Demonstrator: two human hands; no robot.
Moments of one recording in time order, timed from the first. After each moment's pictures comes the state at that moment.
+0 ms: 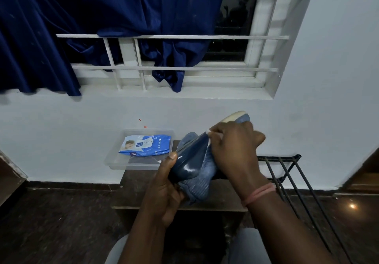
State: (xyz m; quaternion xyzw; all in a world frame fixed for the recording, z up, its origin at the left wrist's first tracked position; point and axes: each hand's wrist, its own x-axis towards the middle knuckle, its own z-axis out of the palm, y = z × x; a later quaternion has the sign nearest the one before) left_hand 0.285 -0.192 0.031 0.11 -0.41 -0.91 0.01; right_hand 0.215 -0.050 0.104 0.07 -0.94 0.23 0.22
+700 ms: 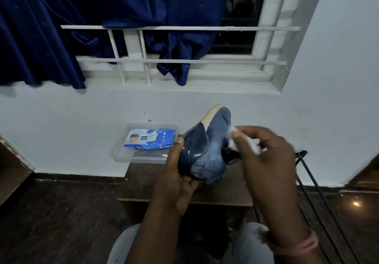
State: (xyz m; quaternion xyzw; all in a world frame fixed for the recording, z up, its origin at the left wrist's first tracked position) left_hand 0.284 -0.176 0.055 0.17 -0.37 -0.91 0.01; right_hand 0.268 -0.024 0.094 0.09 -0.79 0.55 0.24
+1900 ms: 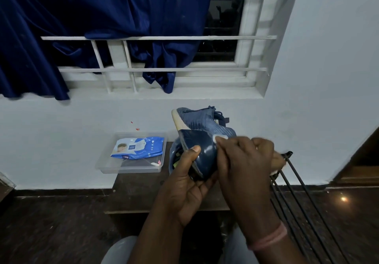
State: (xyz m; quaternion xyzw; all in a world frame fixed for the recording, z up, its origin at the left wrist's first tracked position) left_hand 0.274 -0.146 0.061 0.08 -0.31 -0.94 -0.08; right_hand 0.261 -0.020 0.076 0.12 -0.88 0.25 0.39
